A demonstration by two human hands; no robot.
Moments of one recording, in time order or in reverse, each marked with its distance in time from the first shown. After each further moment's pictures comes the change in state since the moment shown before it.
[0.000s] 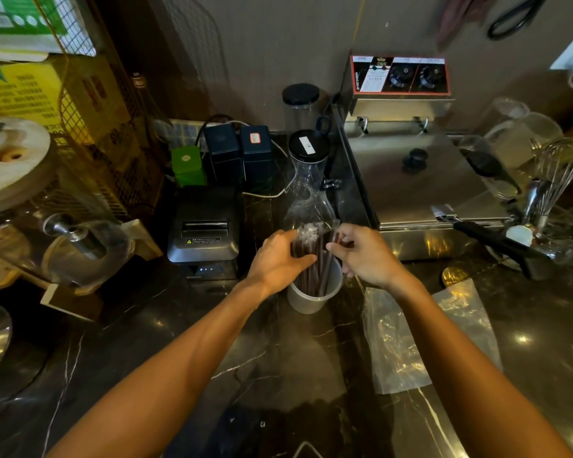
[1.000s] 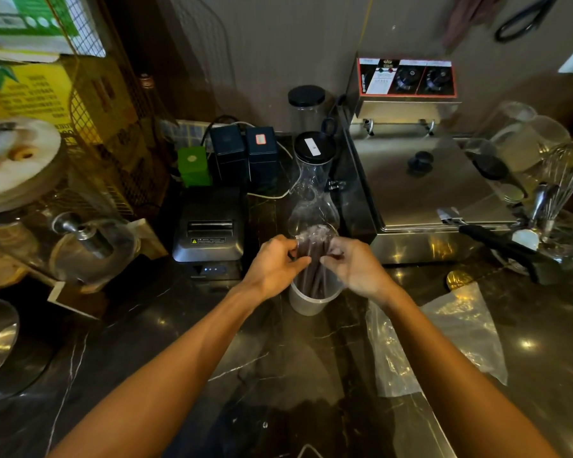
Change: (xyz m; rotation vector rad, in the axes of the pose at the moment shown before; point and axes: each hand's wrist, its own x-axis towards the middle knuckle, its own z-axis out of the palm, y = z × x) left_hand -0.009 -0.006 -0.009 0.020 -0.030 0.021; right_hand 0.000 0.005 0.029 0.164 -0.064 -0.015
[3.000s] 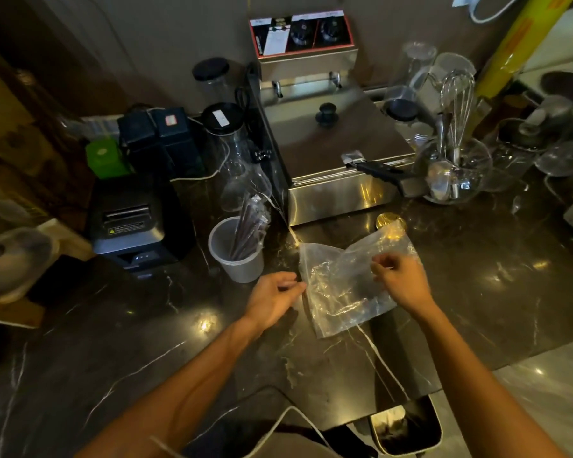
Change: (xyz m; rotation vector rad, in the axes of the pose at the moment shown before) left_hand -0.070 0.030 0.155 -0.352 -0.209 -0.302; right_hand -0.152 0.180 -0.086 0.105 0.428 0.325
